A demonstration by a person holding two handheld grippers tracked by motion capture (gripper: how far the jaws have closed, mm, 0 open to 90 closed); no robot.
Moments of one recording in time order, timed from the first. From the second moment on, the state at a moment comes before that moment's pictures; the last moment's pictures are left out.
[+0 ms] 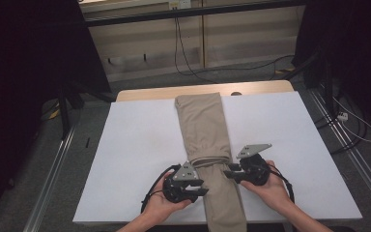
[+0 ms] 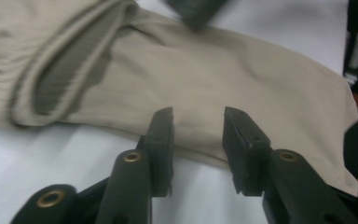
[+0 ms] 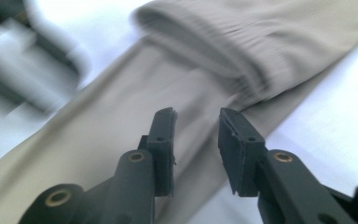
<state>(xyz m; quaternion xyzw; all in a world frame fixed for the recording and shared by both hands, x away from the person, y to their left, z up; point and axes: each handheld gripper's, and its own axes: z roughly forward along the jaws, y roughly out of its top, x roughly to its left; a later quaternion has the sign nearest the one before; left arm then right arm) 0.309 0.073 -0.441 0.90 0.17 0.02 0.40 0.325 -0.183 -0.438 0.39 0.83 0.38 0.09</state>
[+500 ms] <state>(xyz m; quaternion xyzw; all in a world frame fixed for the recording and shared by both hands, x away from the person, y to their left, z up) 0.298 0.072 -0.444 0.92 0.16 0.01 0.36 0.313 -0.205 -0.445 0.41 0.83 0.36 0.10</state>
